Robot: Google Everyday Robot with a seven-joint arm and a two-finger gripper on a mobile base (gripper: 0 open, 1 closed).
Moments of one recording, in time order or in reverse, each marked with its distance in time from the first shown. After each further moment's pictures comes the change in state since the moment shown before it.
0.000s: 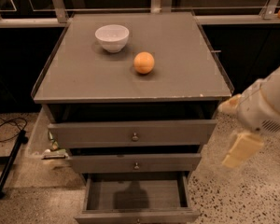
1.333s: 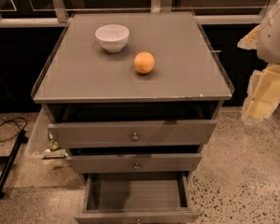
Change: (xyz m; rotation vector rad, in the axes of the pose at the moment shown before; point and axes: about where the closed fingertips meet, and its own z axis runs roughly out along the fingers) arm -0.039 -0.049 -0.115 0.134 0.124 -0.055
